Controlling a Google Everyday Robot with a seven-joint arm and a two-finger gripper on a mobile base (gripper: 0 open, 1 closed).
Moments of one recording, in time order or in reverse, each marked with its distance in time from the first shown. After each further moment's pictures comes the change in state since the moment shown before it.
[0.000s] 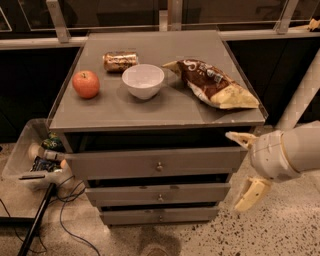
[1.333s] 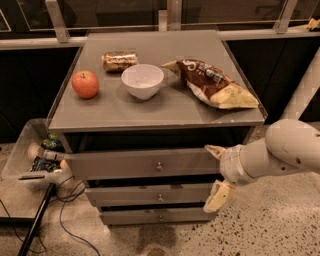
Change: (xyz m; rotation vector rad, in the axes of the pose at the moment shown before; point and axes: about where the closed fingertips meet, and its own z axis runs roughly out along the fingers) arm 0.038 -0.013 0.103 -0.017 0.040 0.028
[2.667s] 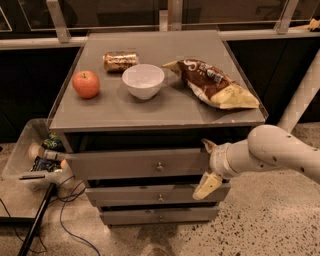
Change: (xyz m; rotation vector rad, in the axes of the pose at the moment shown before) arm 0.022 -0.047 0.063 0.063 -0.021 0.055
